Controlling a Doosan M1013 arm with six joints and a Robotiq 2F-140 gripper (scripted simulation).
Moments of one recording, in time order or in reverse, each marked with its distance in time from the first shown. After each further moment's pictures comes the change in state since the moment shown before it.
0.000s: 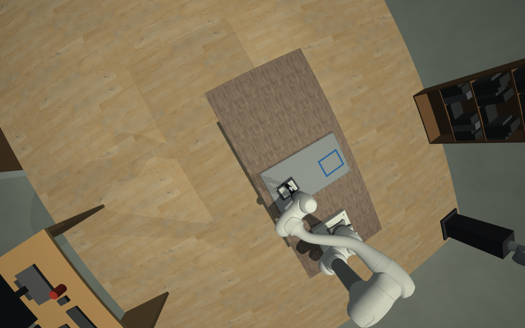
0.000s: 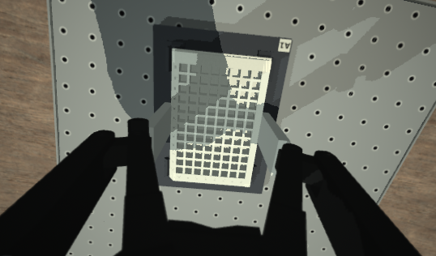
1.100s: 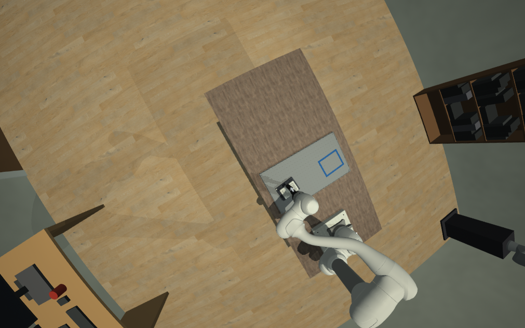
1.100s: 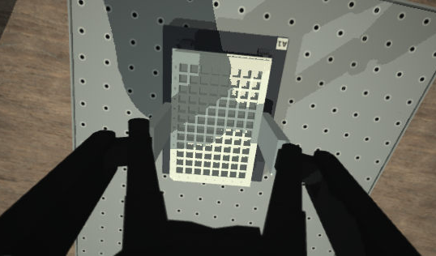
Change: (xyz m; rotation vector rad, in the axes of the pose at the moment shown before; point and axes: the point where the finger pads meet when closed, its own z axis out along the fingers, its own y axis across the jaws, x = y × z) arm -0.002 -0.003 -0.021 0.008 -0.003 0.001
